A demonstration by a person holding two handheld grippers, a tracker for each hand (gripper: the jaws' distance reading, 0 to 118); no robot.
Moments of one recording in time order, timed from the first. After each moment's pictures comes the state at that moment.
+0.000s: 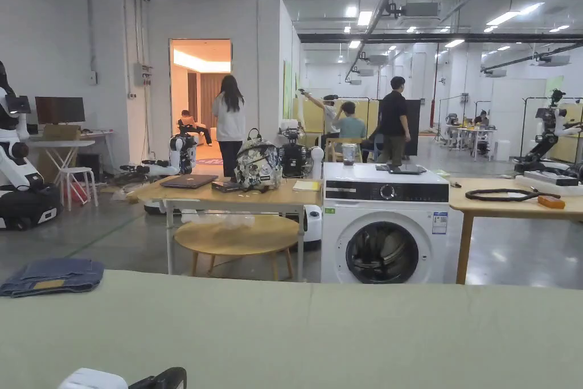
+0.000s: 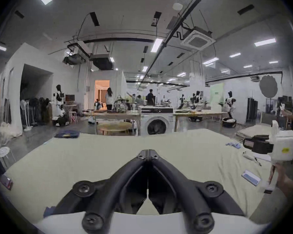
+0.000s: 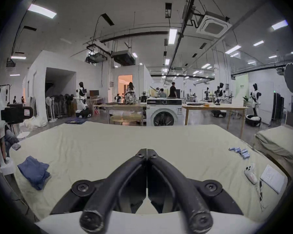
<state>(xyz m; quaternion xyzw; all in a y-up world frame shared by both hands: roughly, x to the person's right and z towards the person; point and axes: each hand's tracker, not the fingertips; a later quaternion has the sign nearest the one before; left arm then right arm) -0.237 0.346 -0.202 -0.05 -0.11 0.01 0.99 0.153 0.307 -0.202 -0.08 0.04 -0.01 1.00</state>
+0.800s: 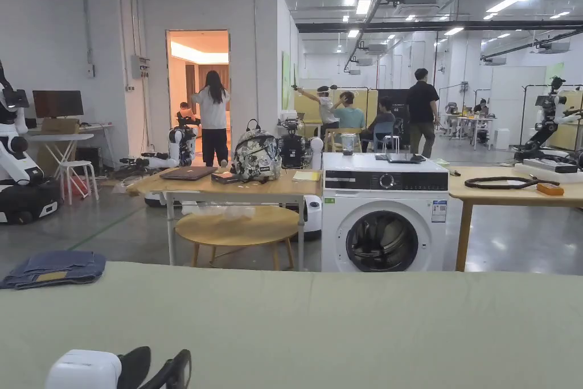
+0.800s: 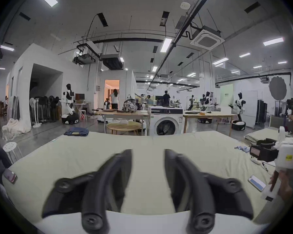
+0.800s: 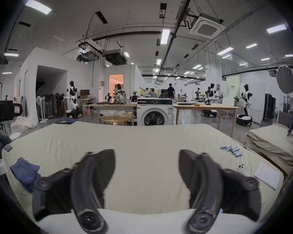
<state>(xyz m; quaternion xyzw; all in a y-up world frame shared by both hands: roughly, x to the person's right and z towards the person) -0.243 0.351 -0.205 -0.05 -0.06 0.02 1.00 0.154 0.302 -0.207 -0.08 -0.01 0.00 1.00</state>
